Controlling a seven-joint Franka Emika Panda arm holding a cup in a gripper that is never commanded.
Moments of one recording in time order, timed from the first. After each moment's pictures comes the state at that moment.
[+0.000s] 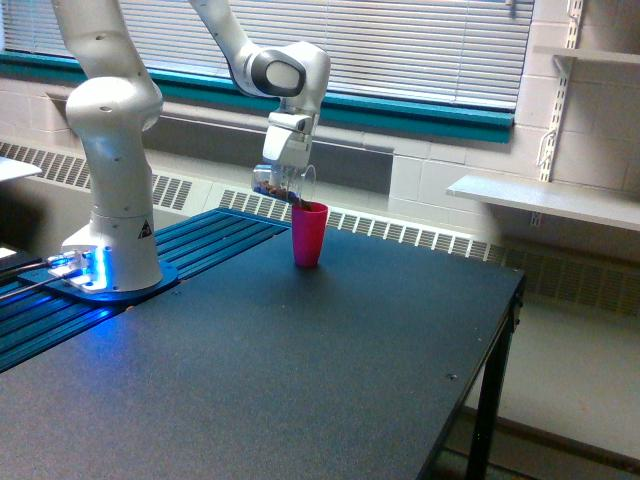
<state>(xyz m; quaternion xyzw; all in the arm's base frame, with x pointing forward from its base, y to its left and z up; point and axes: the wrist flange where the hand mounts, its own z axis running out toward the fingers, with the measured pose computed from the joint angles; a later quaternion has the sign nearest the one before) 0.199 0.307 0.280 0.94 -0.31 -0.01 0.12</state>
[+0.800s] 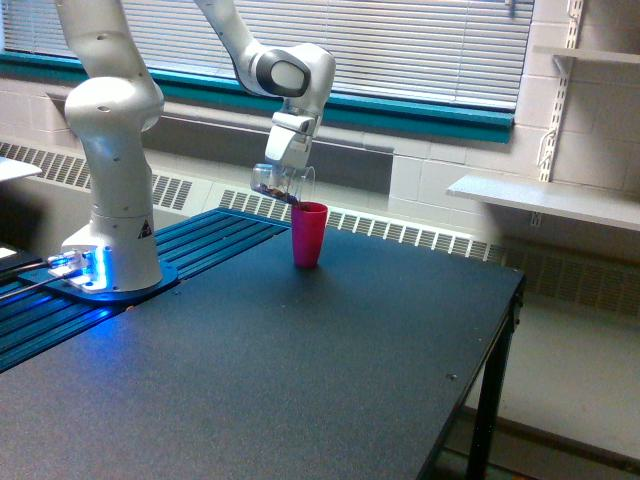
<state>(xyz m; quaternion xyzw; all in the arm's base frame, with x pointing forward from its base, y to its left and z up) 0.200 0.309 0.278 0.95 -0.29 -0.03 0.14</state>
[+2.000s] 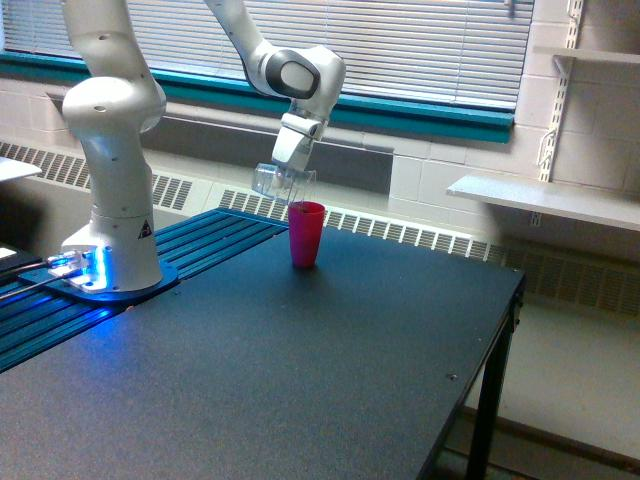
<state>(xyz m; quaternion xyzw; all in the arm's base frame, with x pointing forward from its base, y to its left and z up) 0.215 0.304 0.275 0.95 -0.25 -0.05 0.17</state>
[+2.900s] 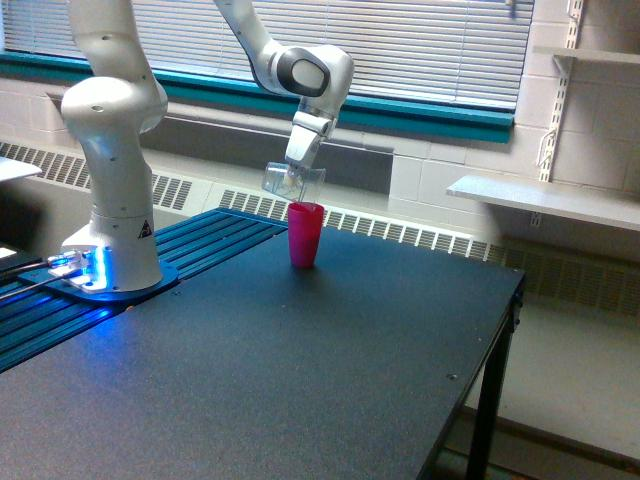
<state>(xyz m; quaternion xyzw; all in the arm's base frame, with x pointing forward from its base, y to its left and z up) 0.230 0.317 0.280 0.96 -0.22 -0.04 0.17</state>
